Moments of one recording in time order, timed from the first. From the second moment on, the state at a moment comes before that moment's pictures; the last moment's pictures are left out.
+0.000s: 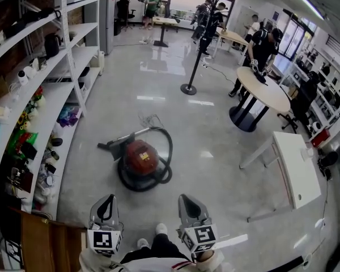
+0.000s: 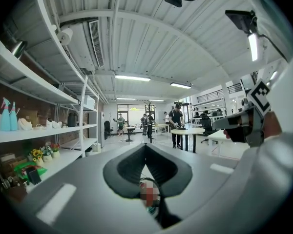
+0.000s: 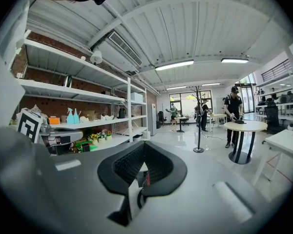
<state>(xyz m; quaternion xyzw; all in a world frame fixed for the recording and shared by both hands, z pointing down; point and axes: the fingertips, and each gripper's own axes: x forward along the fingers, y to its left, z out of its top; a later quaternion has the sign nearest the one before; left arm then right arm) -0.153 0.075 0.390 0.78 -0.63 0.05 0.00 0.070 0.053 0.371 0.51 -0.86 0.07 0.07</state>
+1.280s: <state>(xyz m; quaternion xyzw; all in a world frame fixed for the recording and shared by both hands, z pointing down) -0.109 0.068 0.385 0.76 -0.64 0.07 -0.01 0.106 0.041 0.376 0.48 -0.87 0.09 0.06</state>
